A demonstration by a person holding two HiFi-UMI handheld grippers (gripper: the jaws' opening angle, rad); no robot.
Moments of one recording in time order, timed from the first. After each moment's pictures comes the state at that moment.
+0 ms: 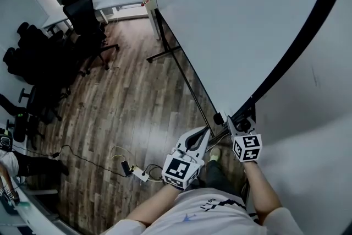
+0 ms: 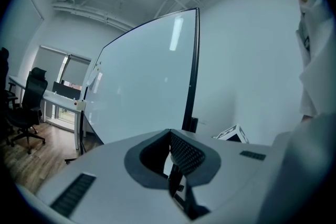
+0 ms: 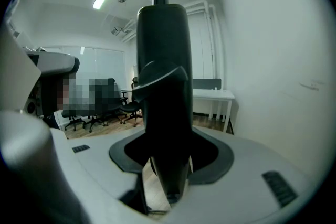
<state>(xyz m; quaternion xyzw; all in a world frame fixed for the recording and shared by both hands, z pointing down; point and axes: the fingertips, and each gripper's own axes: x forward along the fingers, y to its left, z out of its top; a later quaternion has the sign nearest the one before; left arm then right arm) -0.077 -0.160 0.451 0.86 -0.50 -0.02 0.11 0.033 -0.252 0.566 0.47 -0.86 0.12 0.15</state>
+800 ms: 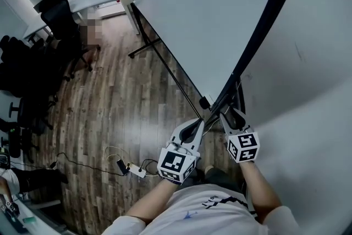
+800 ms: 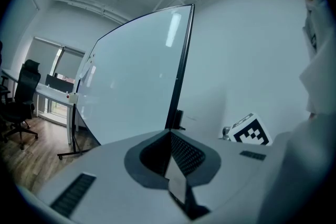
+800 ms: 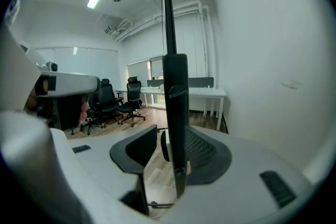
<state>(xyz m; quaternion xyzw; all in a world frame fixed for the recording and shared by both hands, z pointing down) -0.046 -0.141 0.462 0.88 -0.46 0.00 0.14 0.060 -0.190 0.541 0.50 -0.84 0.14 0.15</state>
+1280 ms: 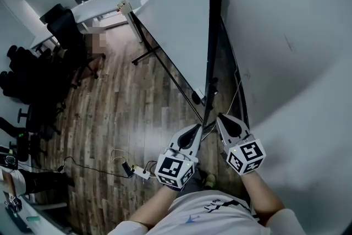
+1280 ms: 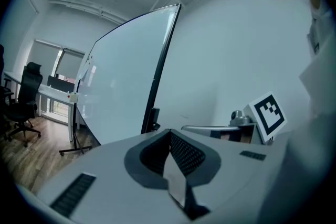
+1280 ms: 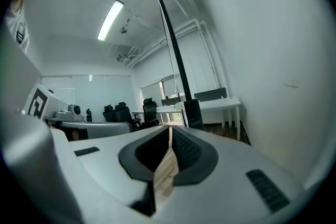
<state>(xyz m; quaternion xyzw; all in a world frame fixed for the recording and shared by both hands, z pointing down) -0.003 -0.079 0.445 0.87 -0.47 0.00 0.14 0.066 -0.114 0.453 0.44 -0.89 0.14 0.03</state>
